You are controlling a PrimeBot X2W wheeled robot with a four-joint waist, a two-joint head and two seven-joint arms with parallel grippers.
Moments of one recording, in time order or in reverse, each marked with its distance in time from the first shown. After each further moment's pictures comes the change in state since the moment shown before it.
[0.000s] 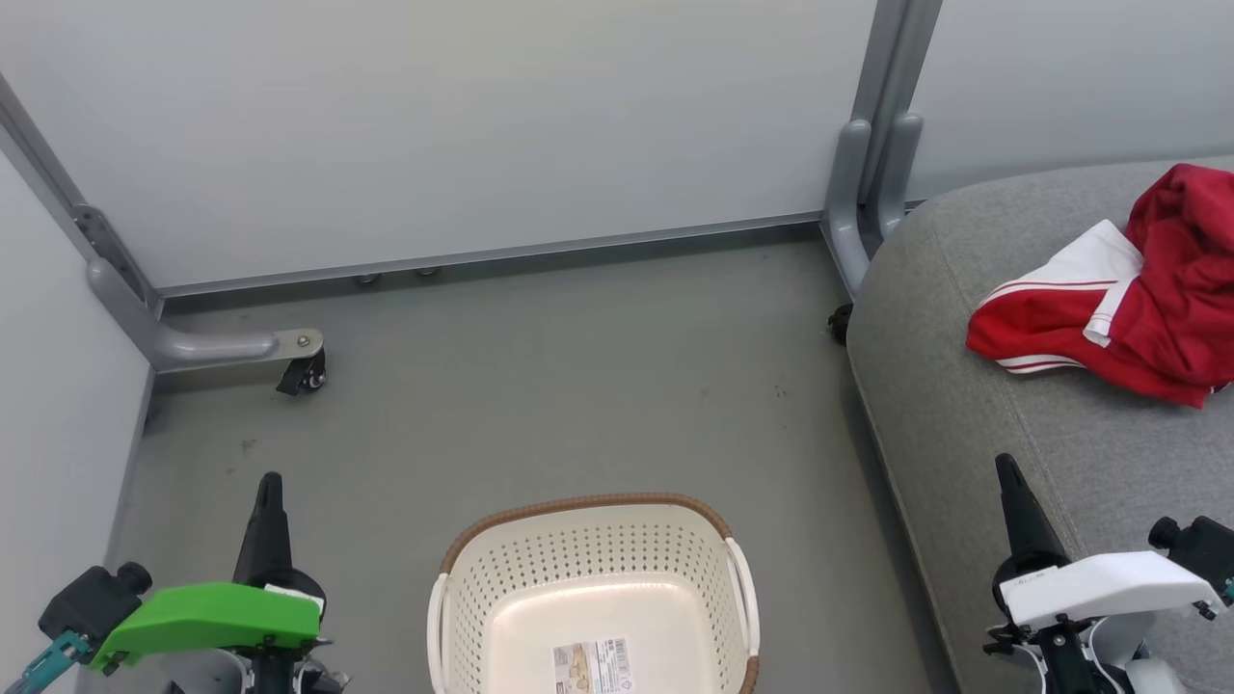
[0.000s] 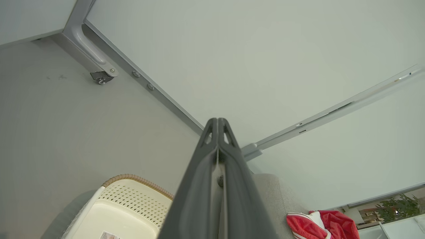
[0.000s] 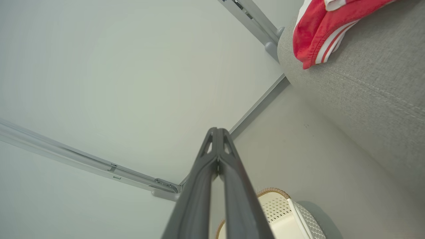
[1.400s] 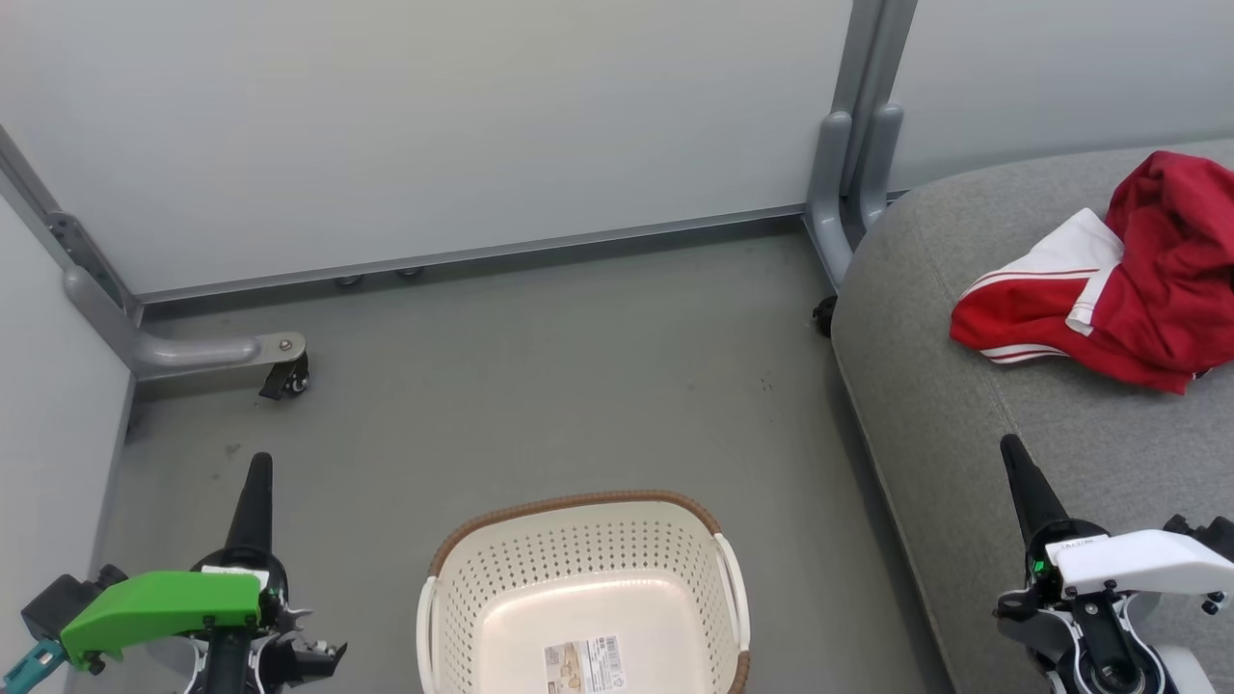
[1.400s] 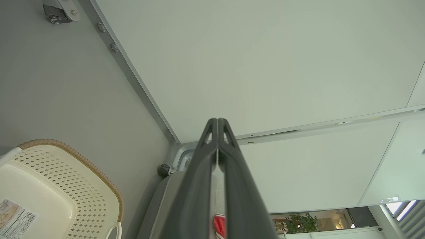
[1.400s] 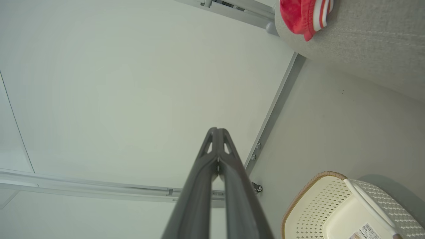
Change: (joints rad) left arm -0.029 -0.016 0.060 -0.014 -0.383 -0.010 0.105; right arm -0.050 -0.018 -0.016 0.032 0.416 0.000 0.091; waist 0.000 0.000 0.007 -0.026
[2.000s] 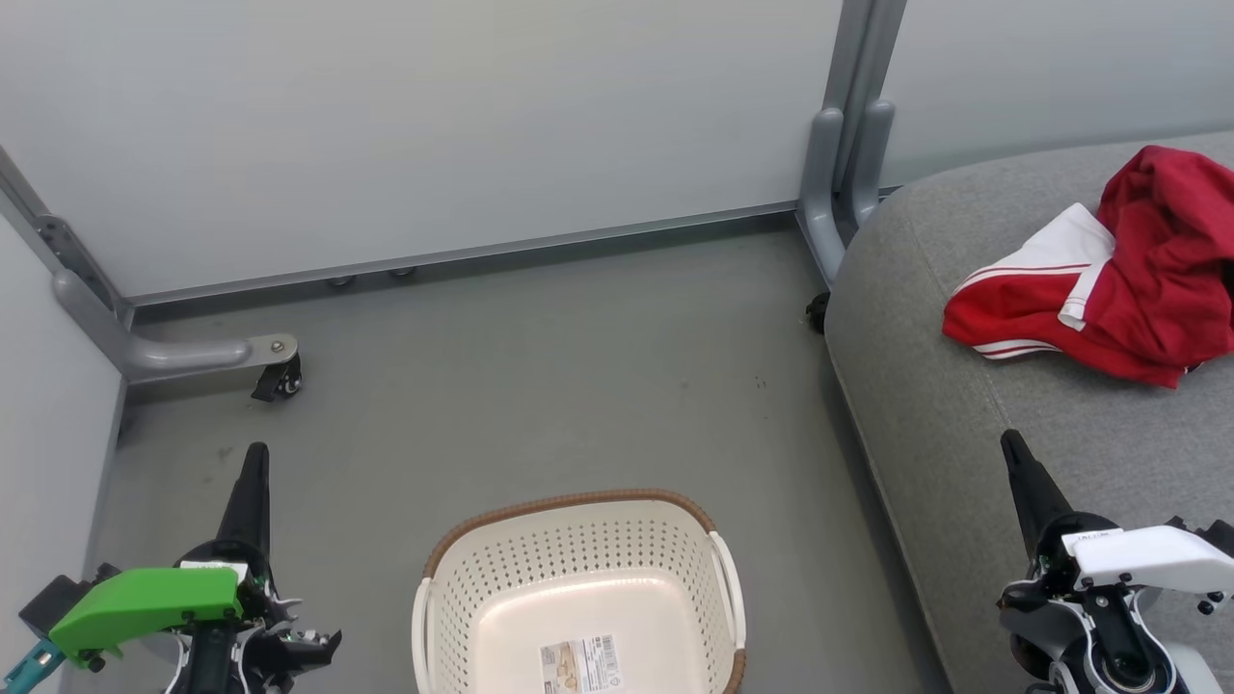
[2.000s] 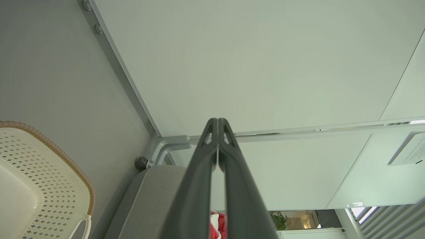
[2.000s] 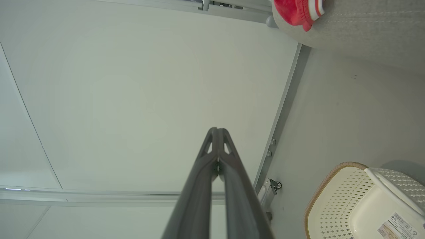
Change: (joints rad) left arm -0.011 -0.004 0.020 -0.005 -0.127 -0.006 0.036; right arm -0.012 -0.007 -0.003 0.011 0.141 0.000 0.029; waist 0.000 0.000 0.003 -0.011
